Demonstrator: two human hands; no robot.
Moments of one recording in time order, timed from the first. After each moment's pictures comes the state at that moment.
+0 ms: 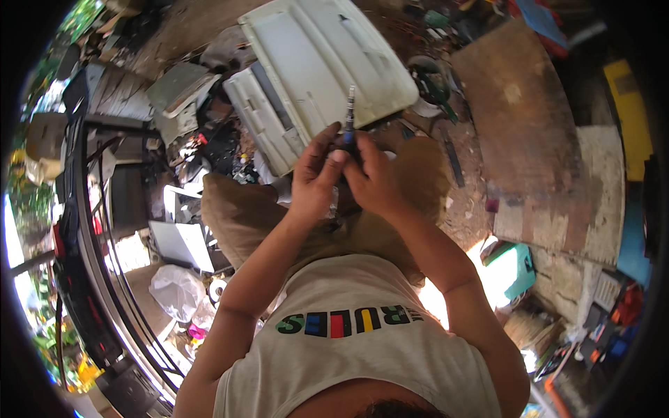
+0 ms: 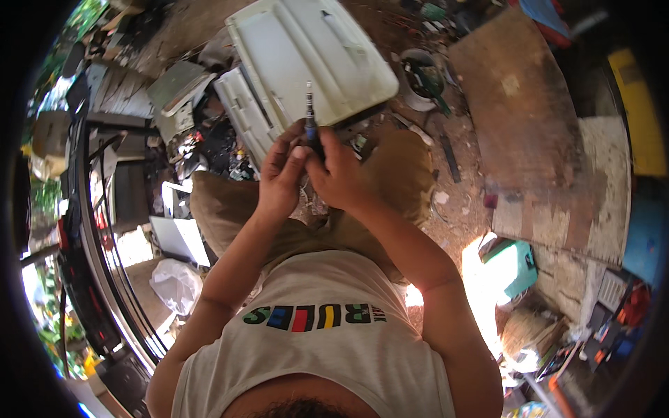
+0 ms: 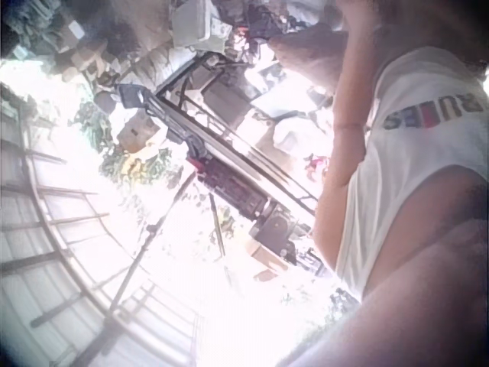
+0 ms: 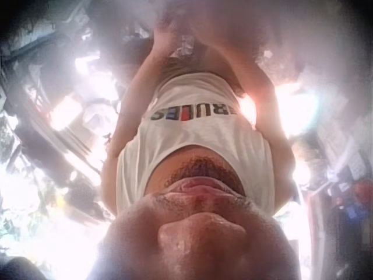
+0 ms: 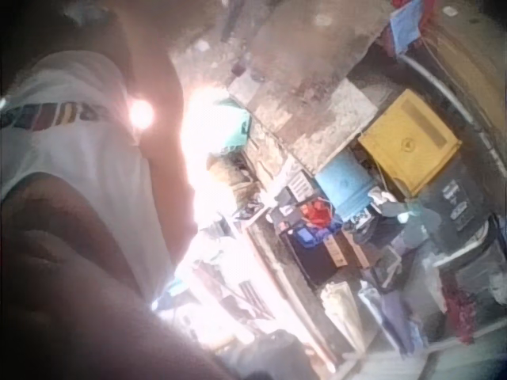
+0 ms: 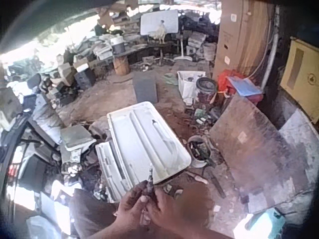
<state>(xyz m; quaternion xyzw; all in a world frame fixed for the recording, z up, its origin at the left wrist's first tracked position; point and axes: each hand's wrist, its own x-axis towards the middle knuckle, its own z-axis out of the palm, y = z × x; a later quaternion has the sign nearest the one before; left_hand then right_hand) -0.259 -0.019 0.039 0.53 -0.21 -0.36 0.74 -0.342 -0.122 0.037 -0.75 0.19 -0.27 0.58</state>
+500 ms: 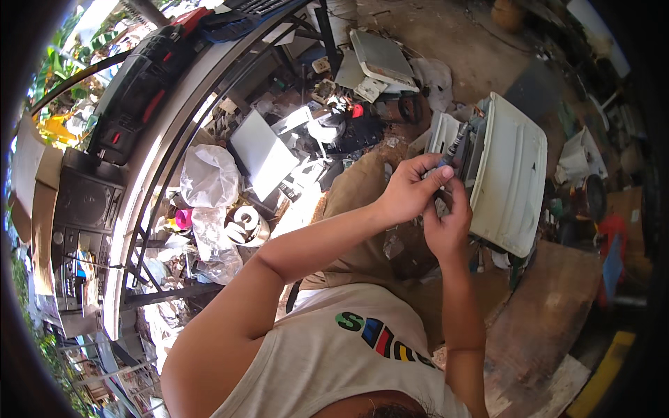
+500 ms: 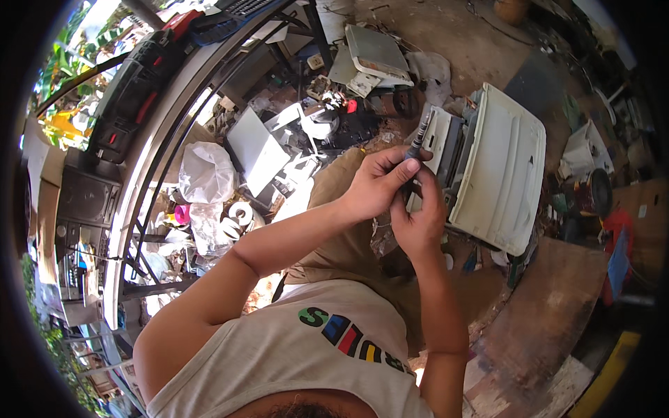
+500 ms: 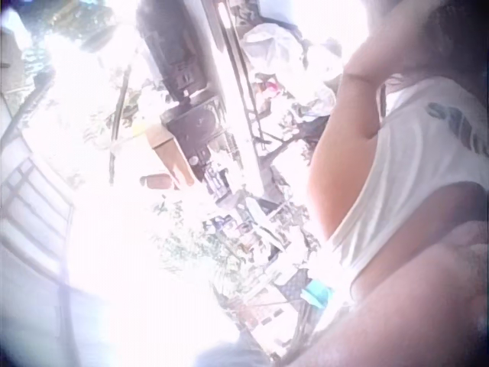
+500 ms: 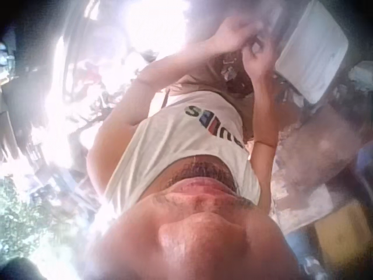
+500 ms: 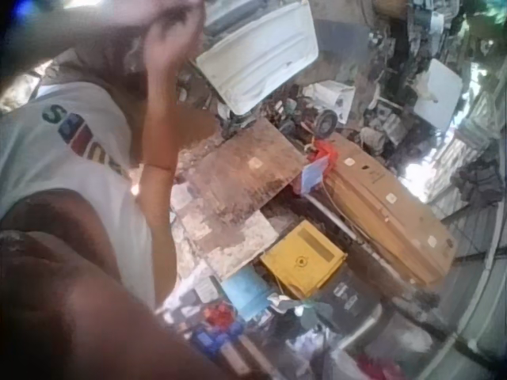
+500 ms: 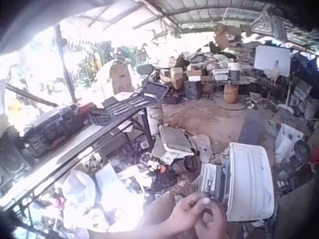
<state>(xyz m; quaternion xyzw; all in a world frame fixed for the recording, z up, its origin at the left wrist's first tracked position) -0.176 0.109 0.114 0.59 -0.20 -0.14 0.77 -0.236 -0.004 0.103 -0.79 -0.06 -0.27 0.54</state>
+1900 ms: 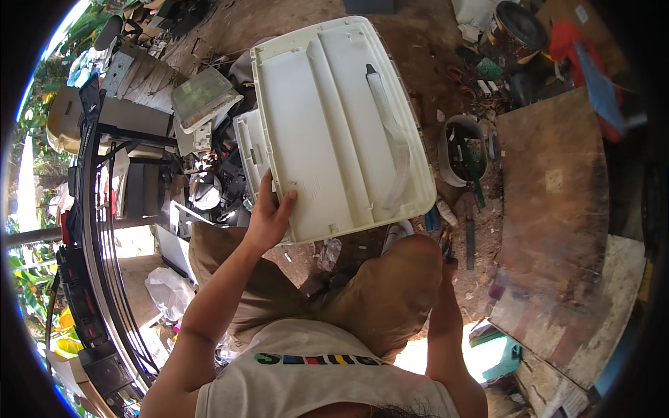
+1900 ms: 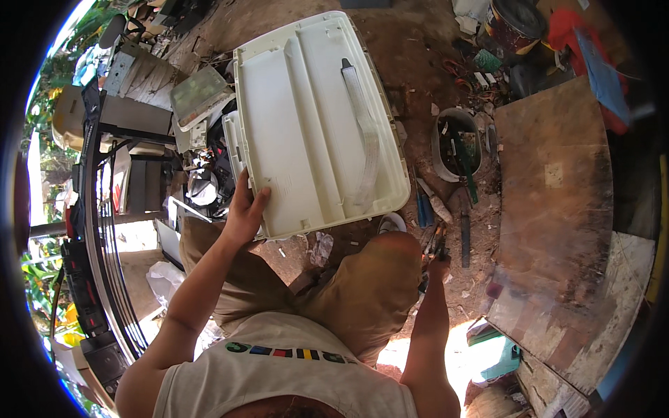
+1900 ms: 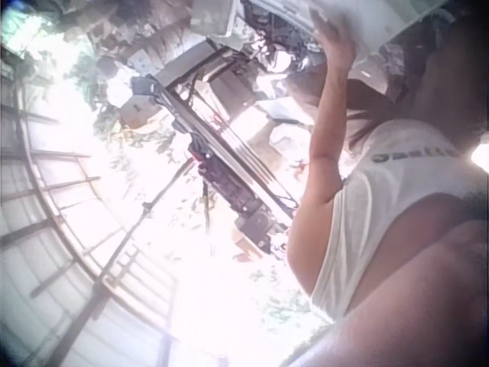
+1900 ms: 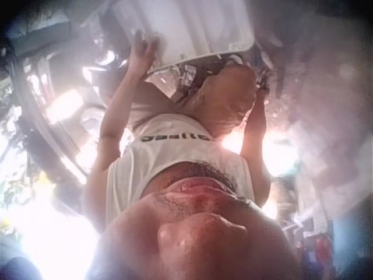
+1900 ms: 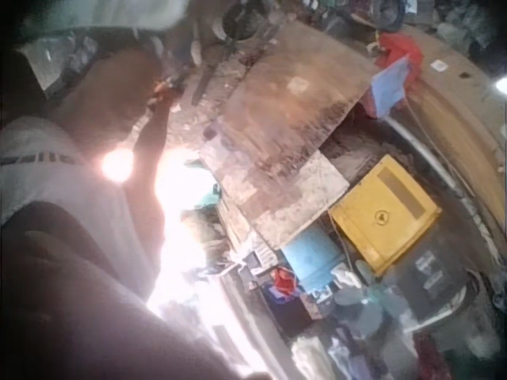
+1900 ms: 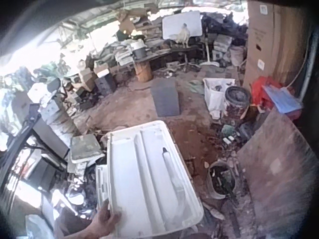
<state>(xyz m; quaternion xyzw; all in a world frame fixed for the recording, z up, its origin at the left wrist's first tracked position) -0.143 -0.052 -0.018 0.84 -0.22 -0.23 0.43 -0.564 -0.290 -0.400 -0.62 0.71 0.06 0.32</state>
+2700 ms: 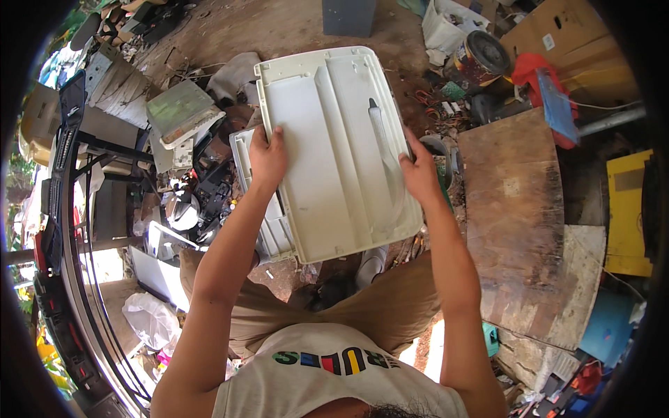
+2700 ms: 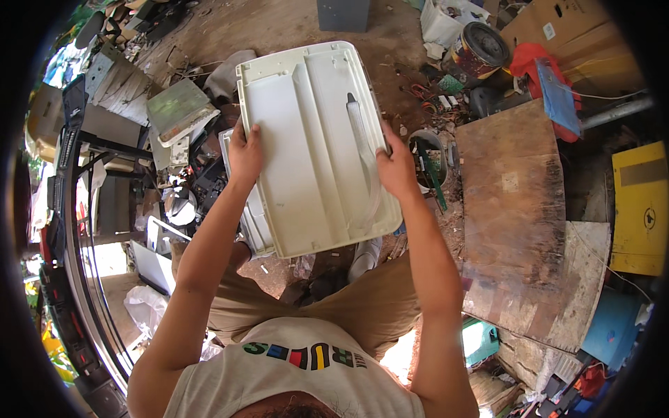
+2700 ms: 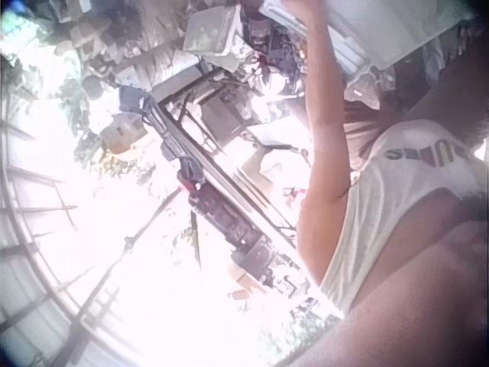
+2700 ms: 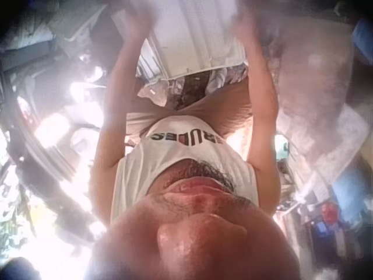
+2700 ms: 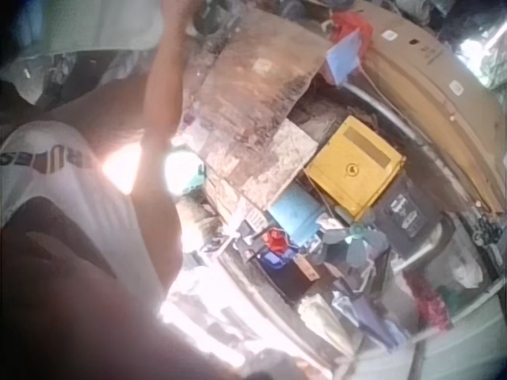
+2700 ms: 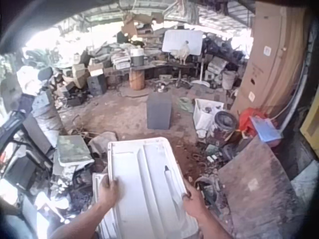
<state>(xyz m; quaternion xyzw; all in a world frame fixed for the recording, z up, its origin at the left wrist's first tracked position) -0.012 -0.122 -0.024 0.80 -0.16 -0.02 0.58 -0.225 -0.352 -0.015 -0.79 0.25 -0.18 0.53</state>
